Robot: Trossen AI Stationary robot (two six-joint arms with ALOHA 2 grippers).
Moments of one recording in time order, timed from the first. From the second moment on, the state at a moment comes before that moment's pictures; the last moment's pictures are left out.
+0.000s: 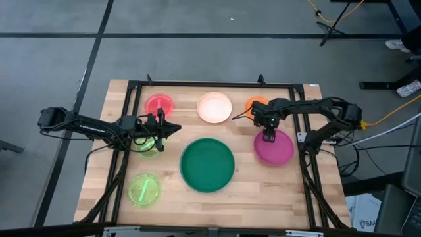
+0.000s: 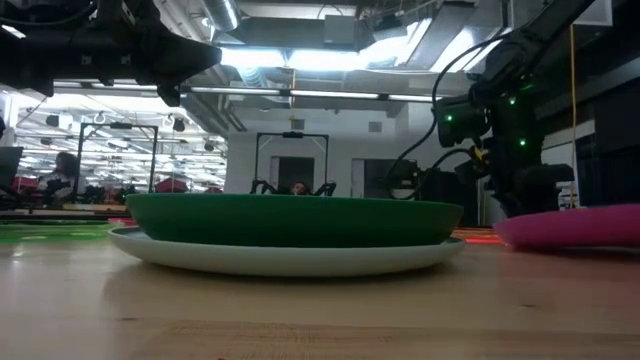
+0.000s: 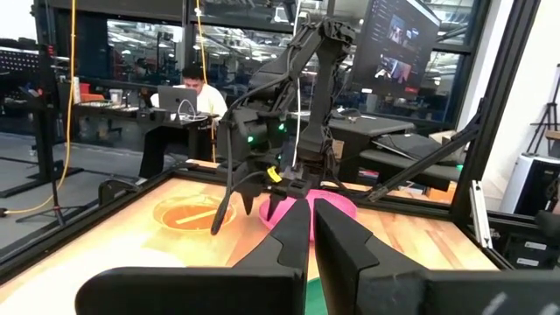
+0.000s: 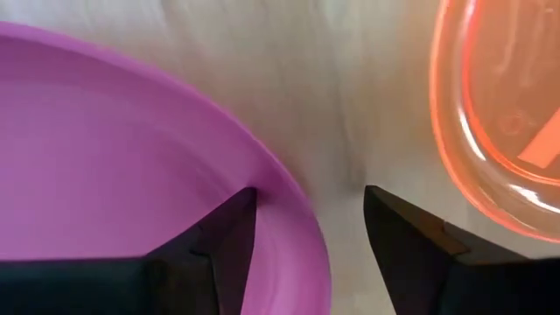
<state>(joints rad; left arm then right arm) 0.02 0.84 0.13 0.82 -0.13 -0.12 -0.45 1.52 0.75 -0.83 0.01 -0.24</state>
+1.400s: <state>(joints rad) 0.02 0.84 0.13 0.82 -0.15 -0.12 -0.45 1.52 0.85 -0.95 -0.07 -0.15</state>
